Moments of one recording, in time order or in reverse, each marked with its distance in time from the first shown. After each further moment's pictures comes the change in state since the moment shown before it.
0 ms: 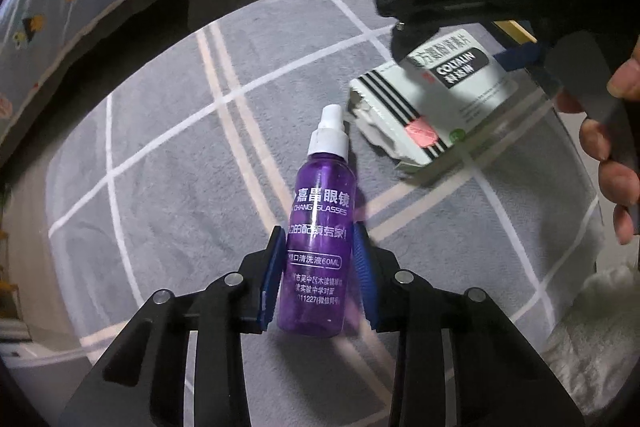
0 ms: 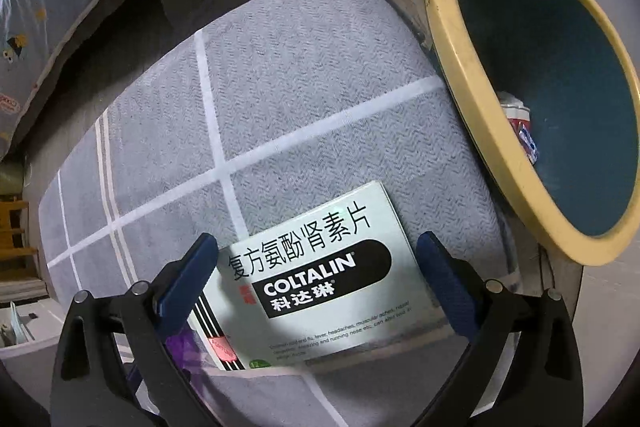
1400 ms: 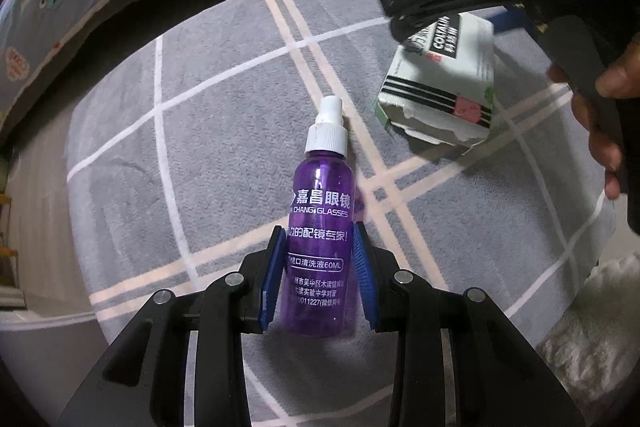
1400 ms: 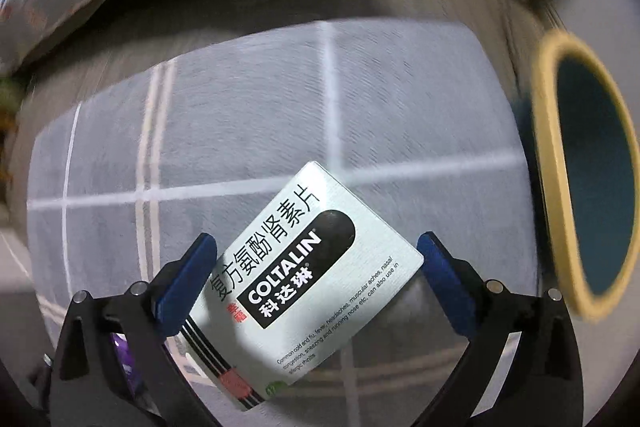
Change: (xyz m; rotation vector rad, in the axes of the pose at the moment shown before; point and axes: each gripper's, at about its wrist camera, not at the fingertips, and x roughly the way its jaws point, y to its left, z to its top) left arm 0.000 0.026 -0.011 -0.073 0.045 0.026; right arm 0.003 0.074 -0.017 -0.342 -0.092 -0.068
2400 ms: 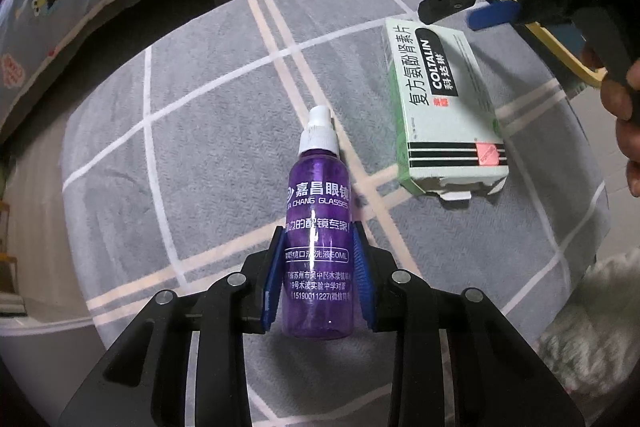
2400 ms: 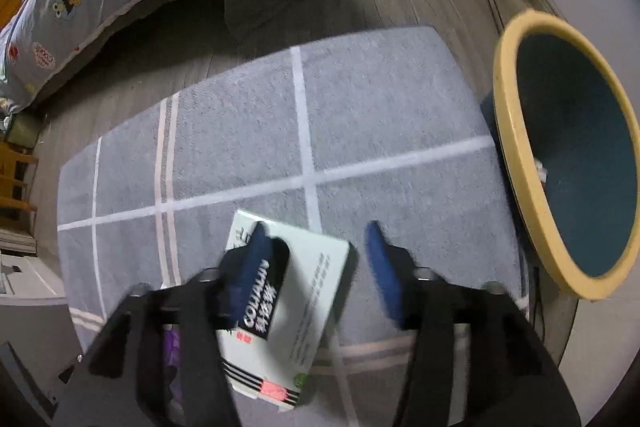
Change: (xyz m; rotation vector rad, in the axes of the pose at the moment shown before) left arm -0.005 0.000 0.001 0.016 -0.013 -0.011; right arm -0.025 -0.043 -0.011 0.154 -0.026 0.093
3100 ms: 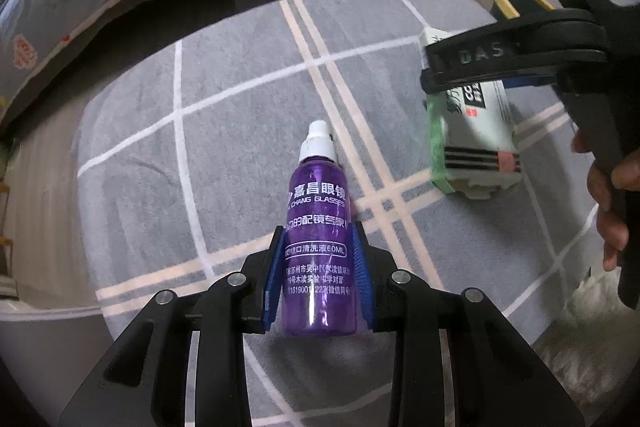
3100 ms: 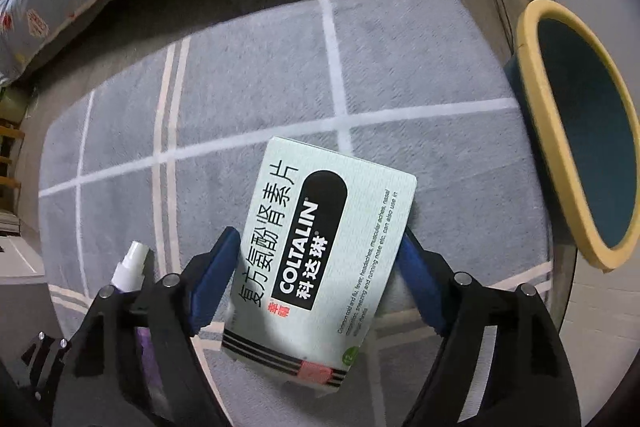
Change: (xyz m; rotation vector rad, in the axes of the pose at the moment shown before) left arm -0.007 0.014 -0.007 -0.067 -0.038 -0.002; right arm 0.014 0.039 -0.019 -0.053 0.040 -0.058
